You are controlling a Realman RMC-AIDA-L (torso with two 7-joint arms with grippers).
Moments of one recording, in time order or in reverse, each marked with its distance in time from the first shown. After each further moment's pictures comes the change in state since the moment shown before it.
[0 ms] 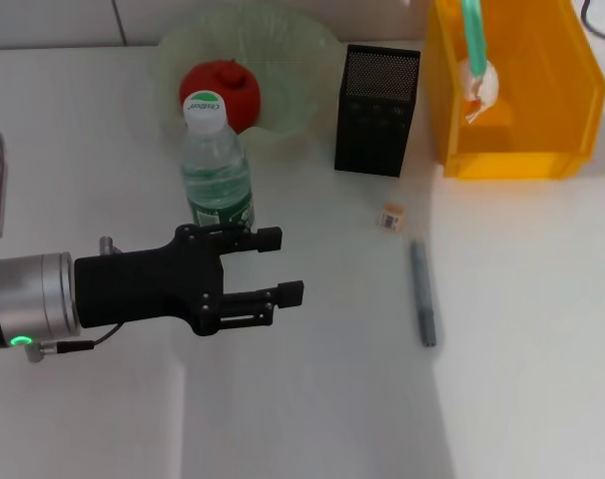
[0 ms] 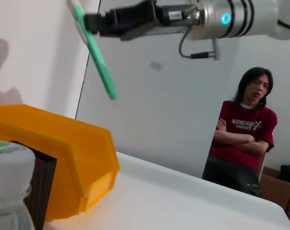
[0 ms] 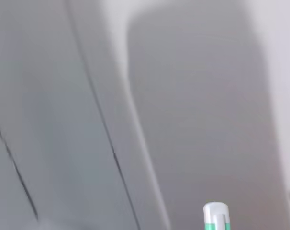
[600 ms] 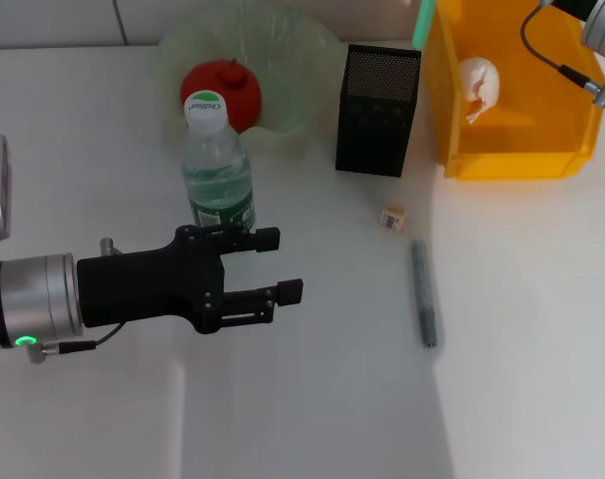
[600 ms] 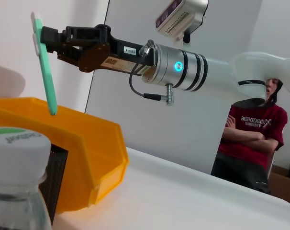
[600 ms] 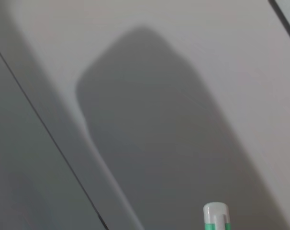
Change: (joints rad) left arm 0.003 -0.005 0.000 -0.003 0.001 -0.030 -0.002; right arm 0.286 -0.016 0.303 0.967 0.548 0.032 -0.795
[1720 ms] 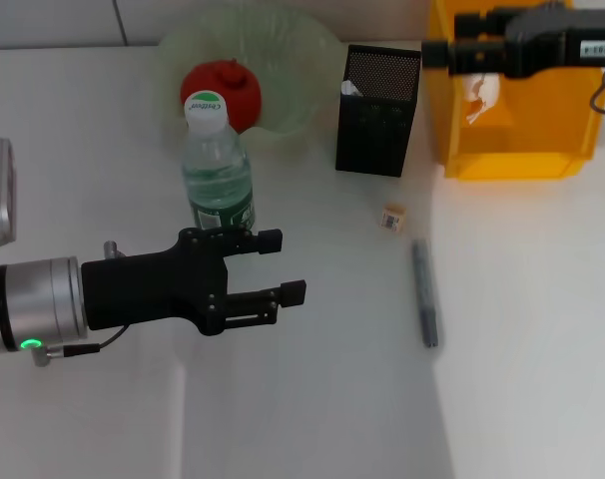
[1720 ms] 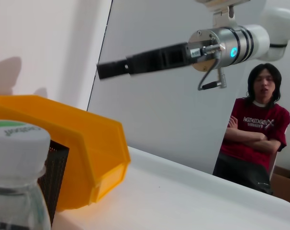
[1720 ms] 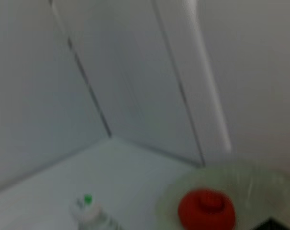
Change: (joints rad) left arm 0.005 -0.009 0.001 0.000 0.000 -0.013 0.000; right arm -0.118 -0.025 -0.037 -0.586 -0.599 -0.453 0.400
